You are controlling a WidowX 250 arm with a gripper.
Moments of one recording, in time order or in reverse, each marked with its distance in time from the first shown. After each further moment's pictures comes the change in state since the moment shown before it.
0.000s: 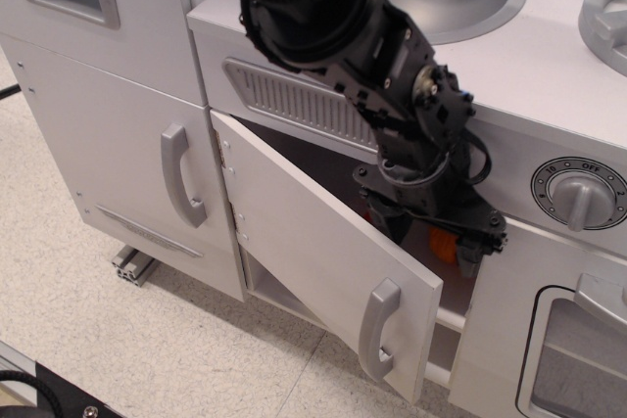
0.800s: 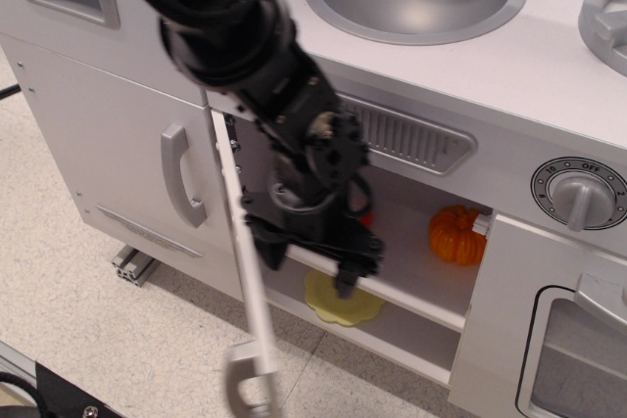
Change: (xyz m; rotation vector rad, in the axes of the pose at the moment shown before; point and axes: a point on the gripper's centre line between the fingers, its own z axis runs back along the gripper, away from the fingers) arm -0.050 0.080 -0.001 0.193 0.124 0.157
